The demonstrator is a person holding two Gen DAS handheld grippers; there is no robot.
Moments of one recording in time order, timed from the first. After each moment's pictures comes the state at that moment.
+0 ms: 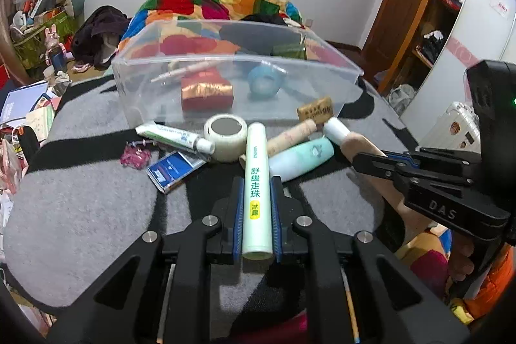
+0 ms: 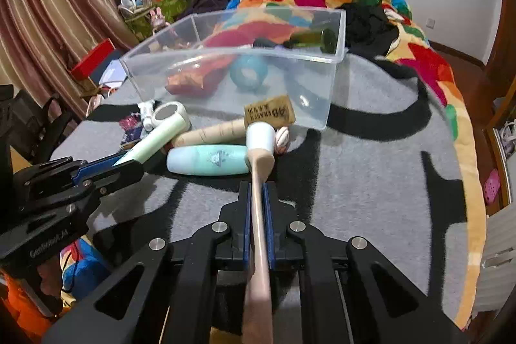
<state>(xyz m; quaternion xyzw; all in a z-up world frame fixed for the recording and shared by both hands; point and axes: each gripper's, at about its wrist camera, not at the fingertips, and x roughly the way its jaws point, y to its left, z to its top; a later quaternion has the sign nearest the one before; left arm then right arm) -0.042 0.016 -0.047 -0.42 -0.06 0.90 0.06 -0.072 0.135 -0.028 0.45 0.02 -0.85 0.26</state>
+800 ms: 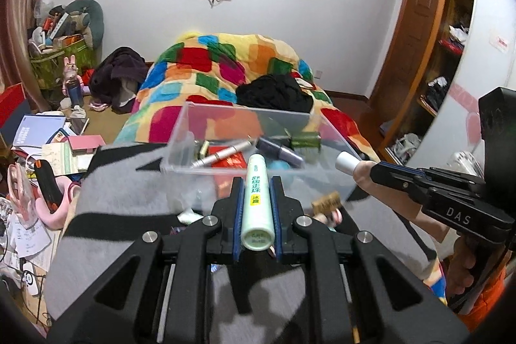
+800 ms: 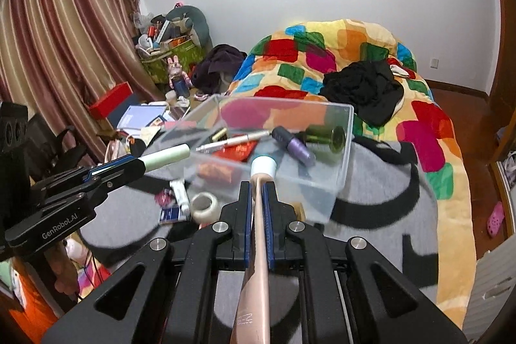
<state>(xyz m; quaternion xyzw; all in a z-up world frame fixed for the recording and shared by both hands) -0.061 -0.023 0.022 -0.32 -0.08 0.94 0.02 -0.101 0.121 0.047 0.36 -0.01 -0.89 0.29</state>
